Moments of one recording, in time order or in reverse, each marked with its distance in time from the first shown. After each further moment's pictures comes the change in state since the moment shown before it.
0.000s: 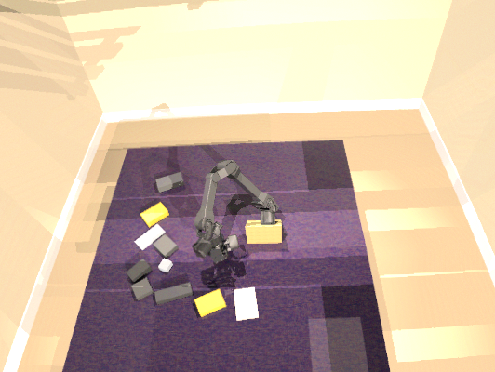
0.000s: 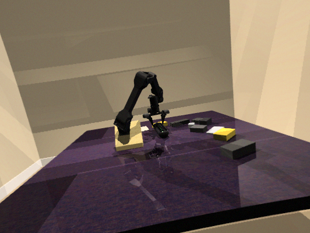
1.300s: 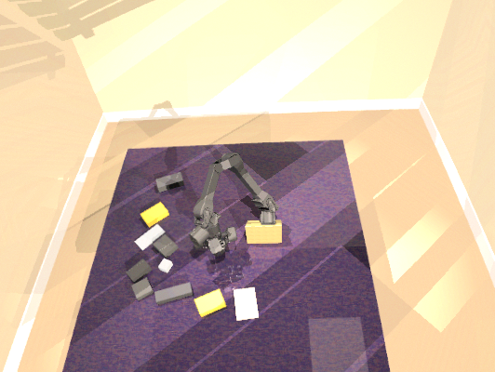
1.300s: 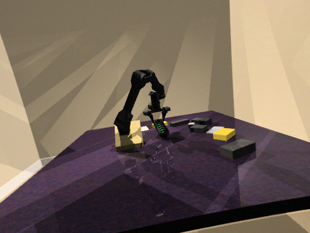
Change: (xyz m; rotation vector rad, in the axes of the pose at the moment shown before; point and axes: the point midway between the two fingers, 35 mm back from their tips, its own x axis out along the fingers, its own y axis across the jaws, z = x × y) arm -0.021 0.000 -0.024 -0.001 -0.080 0.000
